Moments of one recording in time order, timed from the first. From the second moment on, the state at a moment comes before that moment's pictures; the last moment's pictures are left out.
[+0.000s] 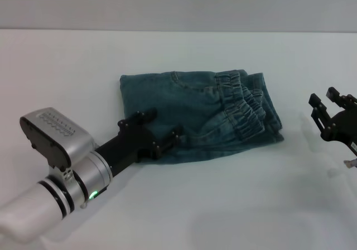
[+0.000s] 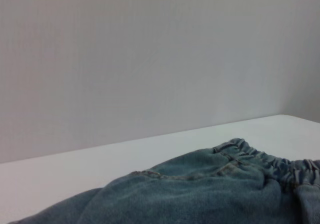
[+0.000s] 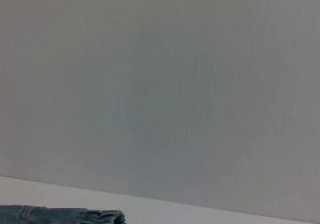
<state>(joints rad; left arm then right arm) -0.40 -2.07 -0.84 -0.42 -0.14 -0.82 2.68 0.07 2.09 1.49 0.63 -0.35 0.92 -2.70</state>
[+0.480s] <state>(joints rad) -0.23 -2.06 -0.85 -0.59 -0.13 -0.88 2.68 0.07 2.09 1.49 0.63 -0.35 0.92 -2.70</state>
